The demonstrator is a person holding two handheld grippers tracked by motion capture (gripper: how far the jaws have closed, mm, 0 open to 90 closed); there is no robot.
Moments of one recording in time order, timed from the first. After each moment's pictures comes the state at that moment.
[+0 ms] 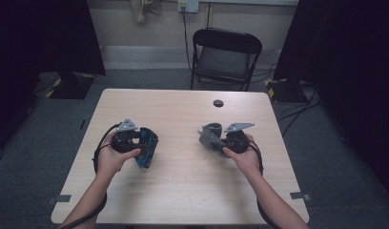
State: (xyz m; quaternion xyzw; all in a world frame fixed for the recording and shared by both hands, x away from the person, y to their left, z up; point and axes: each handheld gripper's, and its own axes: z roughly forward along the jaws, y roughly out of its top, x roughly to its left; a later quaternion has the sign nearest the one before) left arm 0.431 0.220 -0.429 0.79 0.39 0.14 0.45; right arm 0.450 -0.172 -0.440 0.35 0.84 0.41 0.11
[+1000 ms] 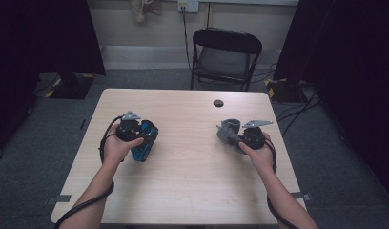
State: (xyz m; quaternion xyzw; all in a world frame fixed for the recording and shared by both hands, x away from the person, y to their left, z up) left arm 0.474 0.217 -0.440 0.79 0.43 0.14 0.42; right arm 0.466 -0.224 -0.449 0.41 0.80 0.40 0.14
